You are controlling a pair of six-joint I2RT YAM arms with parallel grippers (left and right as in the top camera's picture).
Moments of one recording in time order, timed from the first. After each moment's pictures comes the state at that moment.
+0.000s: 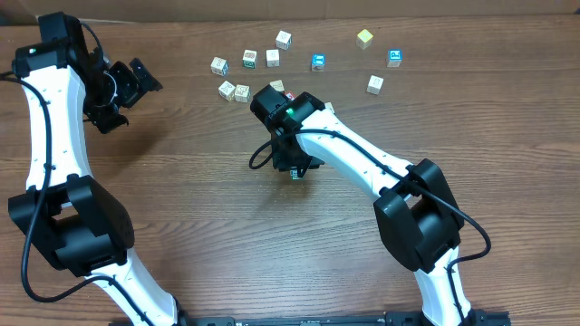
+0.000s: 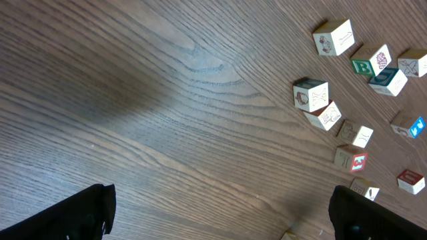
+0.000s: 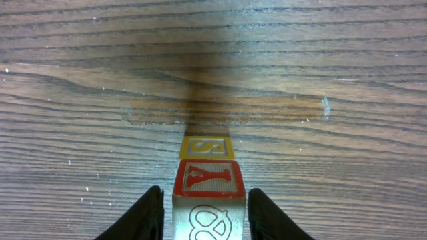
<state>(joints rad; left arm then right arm) 0.29 2.03 1.94 -1.23 0.30 -0.41 0.70 2.17 1.79 -1.13 0.10 0.64</state>
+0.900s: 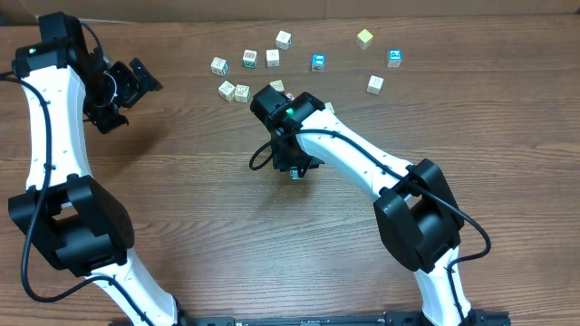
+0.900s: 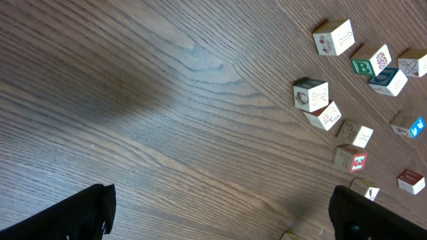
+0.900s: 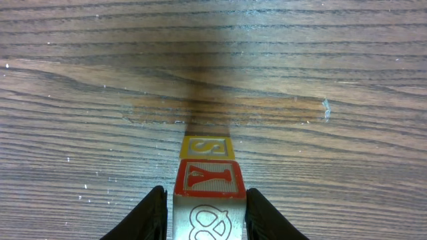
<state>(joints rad) 0.29 2.03 1.94 -1.23 0.30 -0.41 0.70 2.17 1.79 -1.13 0.10 0.62</state>
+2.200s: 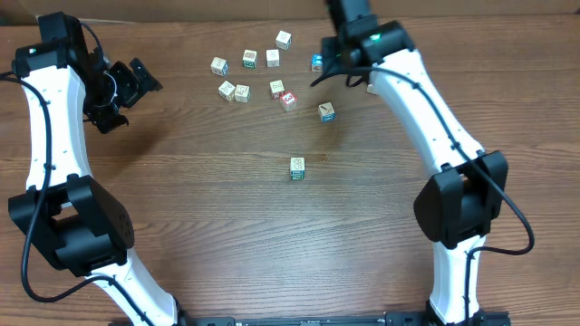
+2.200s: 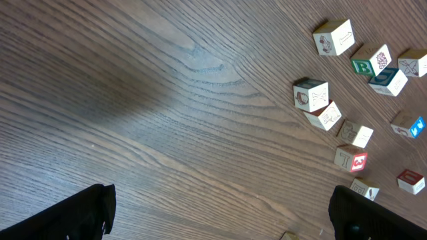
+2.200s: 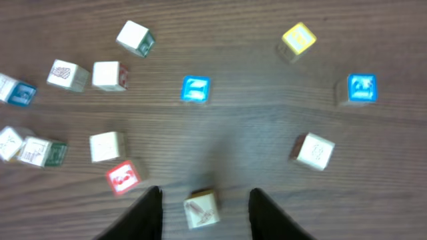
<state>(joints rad) 0.29 2.03 1.94 -1.23 0.30 -0.41 0.35 2.18 2.12 -0.93 0.12 0.30</state>
